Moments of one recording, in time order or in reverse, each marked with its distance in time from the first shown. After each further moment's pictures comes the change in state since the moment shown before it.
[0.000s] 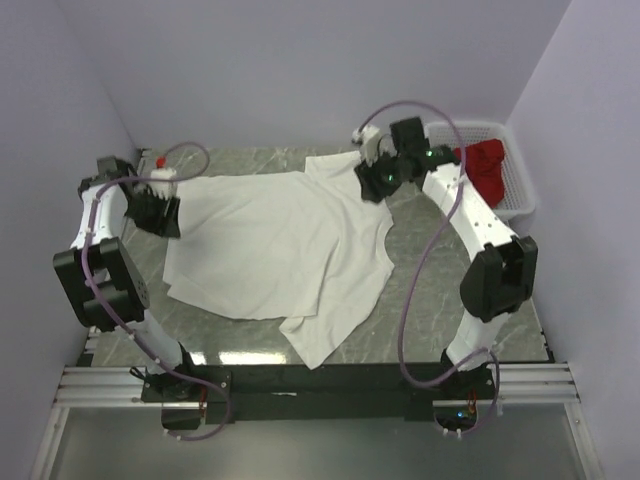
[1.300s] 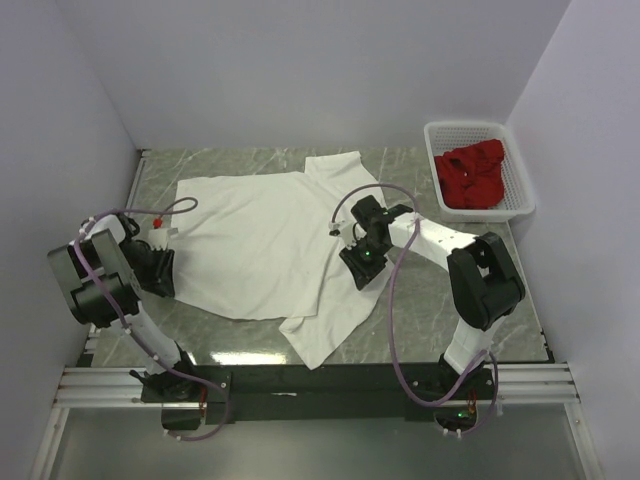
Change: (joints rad) left arm 0.148 0.040 -0.369 -0.068 -0.142 -0.039; right arm 0.229 -0.057 -0.604 -0.005 0.008 0.186
